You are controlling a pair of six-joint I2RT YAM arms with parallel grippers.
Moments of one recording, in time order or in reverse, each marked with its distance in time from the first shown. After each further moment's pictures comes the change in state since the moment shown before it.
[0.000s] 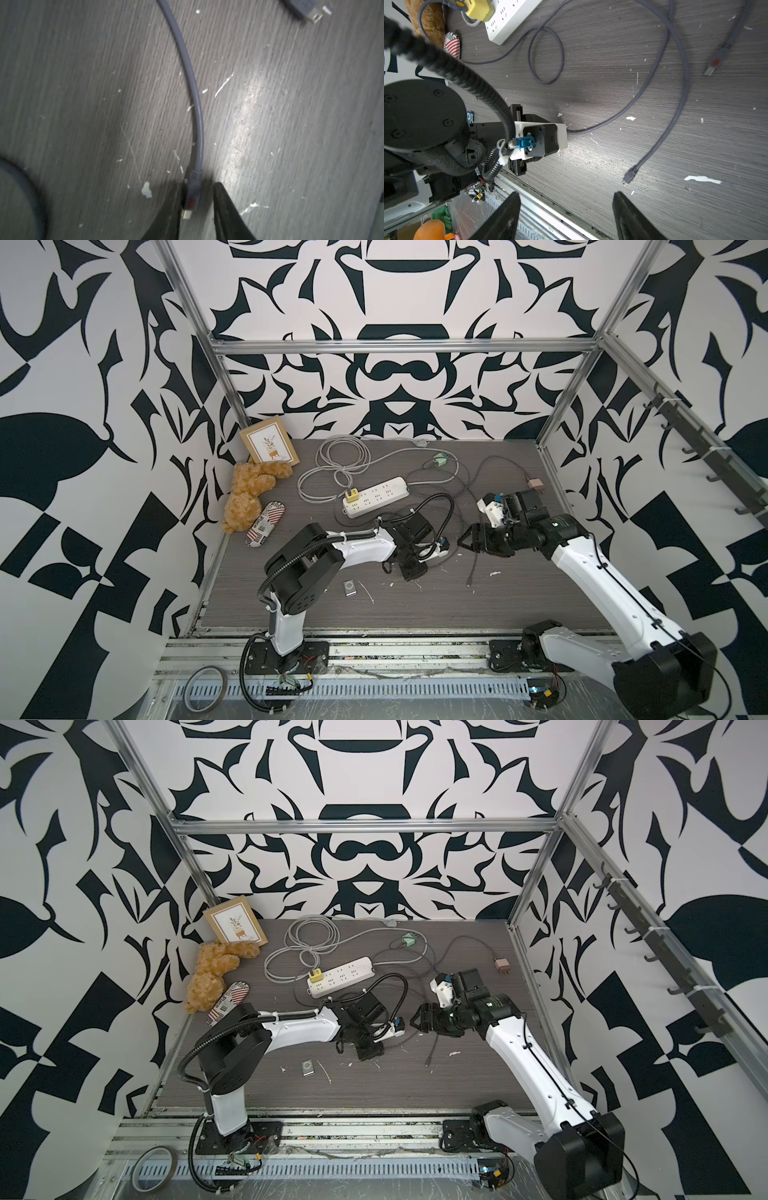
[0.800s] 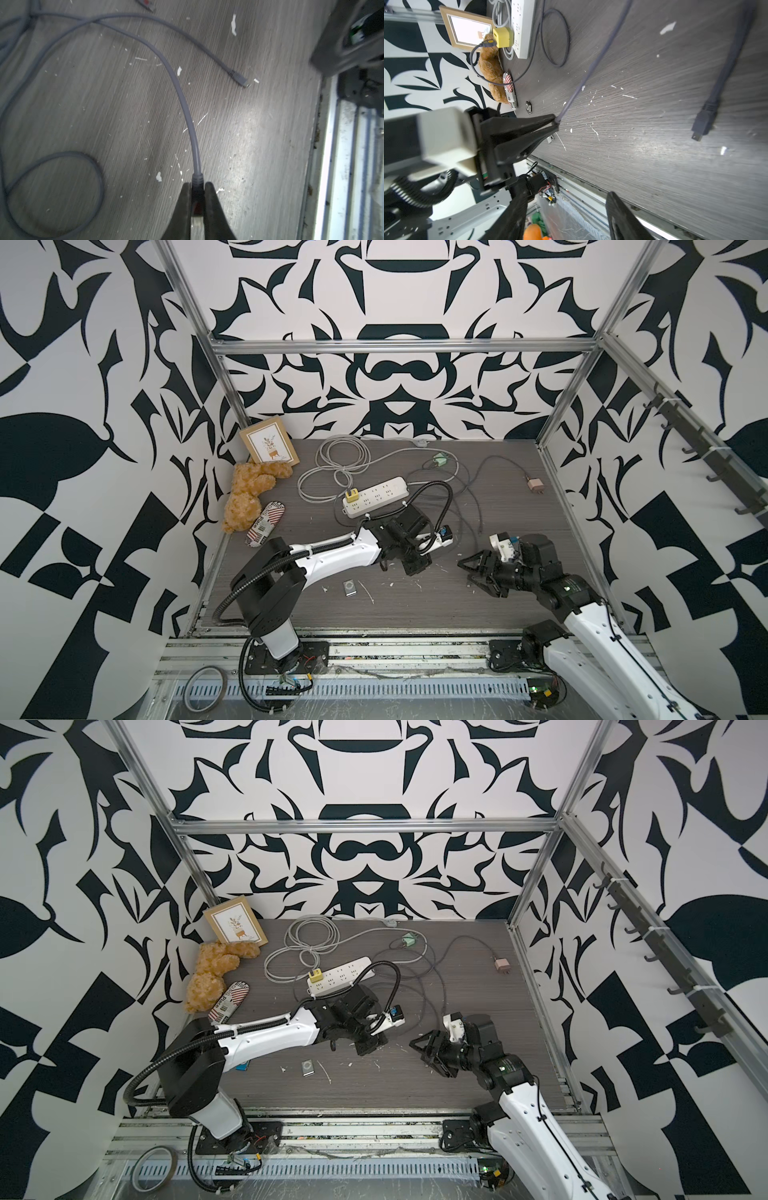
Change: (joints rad) left arm -0.015 -0.231 -0.018 0.011 0.045 -0.061; right arm -0.003 -0.425 -0.503 0.364 -0.207 0.703
